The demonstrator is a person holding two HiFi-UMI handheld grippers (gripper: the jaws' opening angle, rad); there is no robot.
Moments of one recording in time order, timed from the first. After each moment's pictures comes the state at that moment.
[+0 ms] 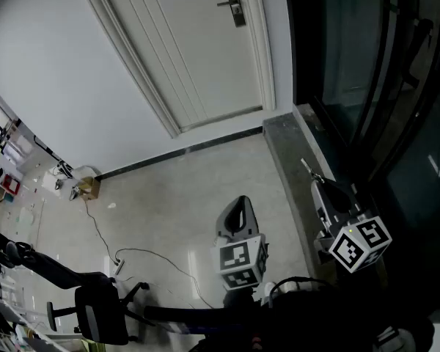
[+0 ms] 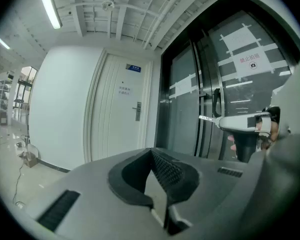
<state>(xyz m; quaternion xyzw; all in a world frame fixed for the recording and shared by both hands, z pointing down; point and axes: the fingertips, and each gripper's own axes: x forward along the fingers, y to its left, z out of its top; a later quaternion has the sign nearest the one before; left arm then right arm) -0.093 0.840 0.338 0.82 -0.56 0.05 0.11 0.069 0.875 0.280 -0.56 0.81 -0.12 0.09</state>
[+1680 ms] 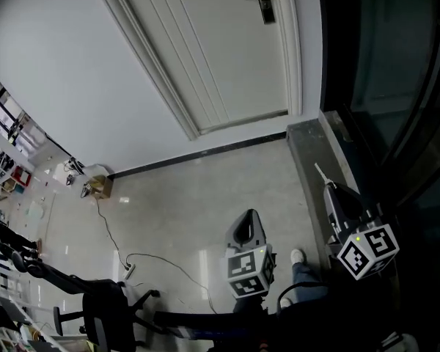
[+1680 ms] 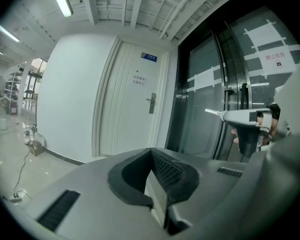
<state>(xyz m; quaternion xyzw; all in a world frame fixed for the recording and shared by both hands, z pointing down) -0.157 0.705 0.397 0.79 -0.59 0.06 0.16 0.024 0.722 0.312 -0.56 0.82 -0.11 0.07</state>
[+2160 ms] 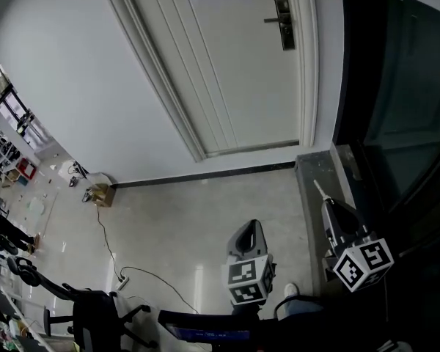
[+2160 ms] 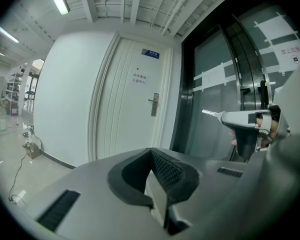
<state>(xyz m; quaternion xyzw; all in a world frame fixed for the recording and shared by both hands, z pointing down) -0.122 0.565 0.381 0.78 -0.60 0.05 0.16 0.049 0.577 0.302 -0.53 0.84 -0.10 0.06</state>
